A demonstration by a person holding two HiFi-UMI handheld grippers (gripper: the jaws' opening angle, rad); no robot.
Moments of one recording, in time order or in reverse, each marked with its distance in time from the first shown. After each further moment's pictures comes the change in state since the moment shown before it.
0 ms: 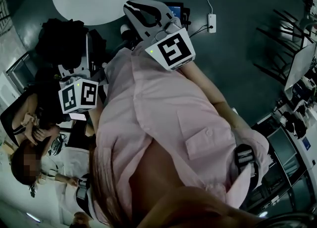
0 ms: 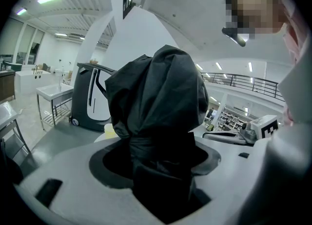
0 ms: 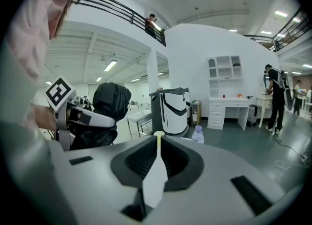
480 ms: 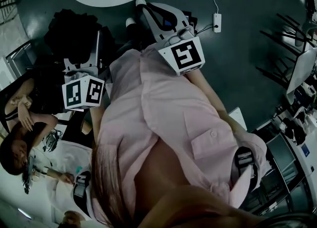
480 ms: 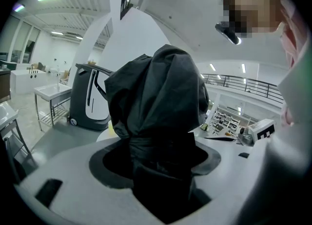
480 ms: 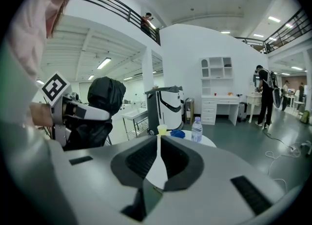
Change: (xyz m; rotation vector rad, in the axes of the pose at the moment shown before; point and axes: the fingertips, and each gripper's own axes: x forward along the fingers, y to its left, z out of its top) left arm -0.086 -0.003 -0.034 0.014 -0.006 -0.060; right arm -0.057 0.072 -0.037 0.033 0.026 -0.098
